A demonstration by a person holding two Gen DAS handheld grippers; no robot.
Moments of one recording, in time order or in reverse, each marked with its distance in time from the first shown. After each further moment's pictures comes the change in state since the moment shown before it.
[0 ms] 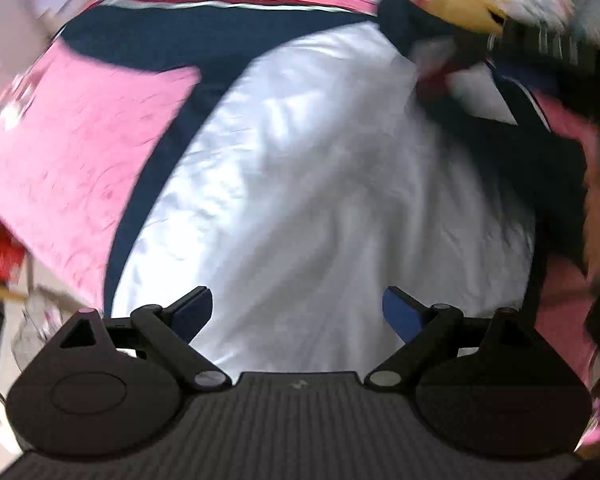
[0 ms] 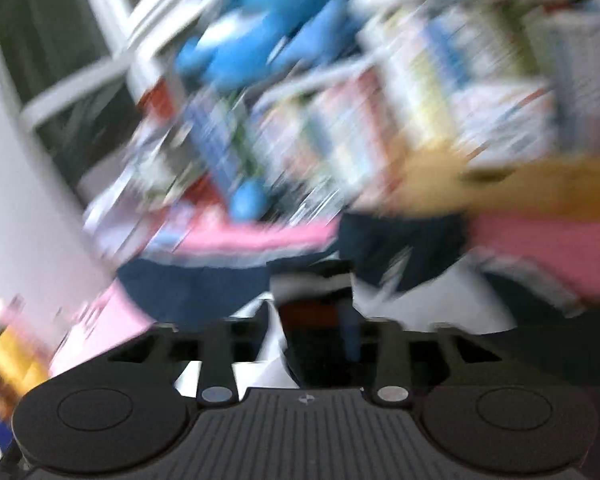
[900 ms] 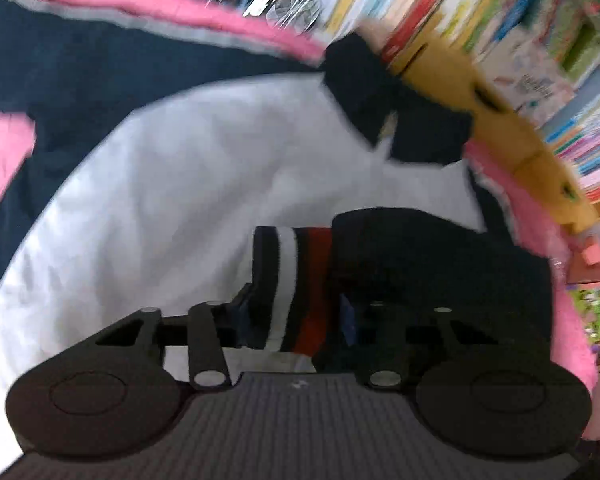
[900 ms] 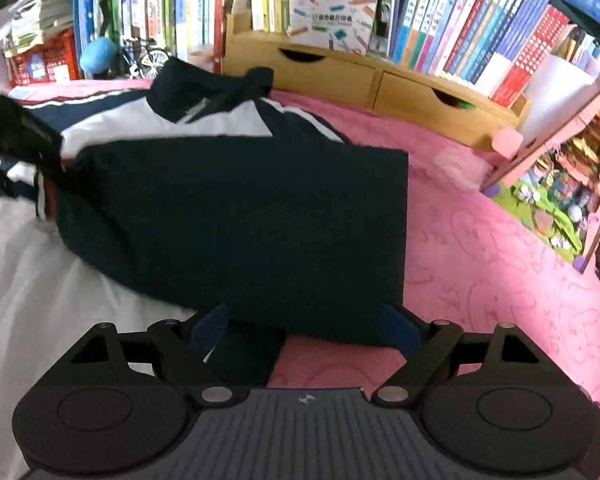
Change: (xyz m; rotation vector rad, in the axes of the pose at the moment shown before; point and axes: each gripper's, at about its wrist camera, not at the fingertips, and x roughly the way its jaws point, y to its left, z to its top) left arm 0.105 -0.032 0.103 -0.006 -0.158 -0.330; right arm -0.069 -0.058 -0.125 -0.116 0.163 -0.607
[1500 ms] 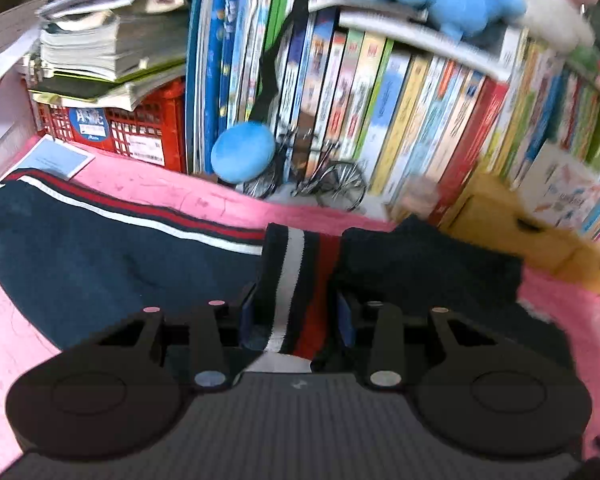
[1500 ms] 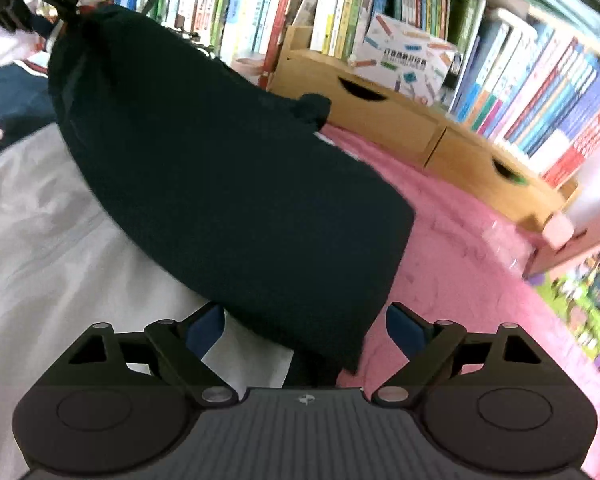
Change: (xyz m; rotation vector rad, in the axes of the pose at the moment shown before) left arm -0.018 0.041 0.117 0.178 -0.225 0.156; right arm 0.048 0.060 0.039 -0.207 -0.107 -0.062
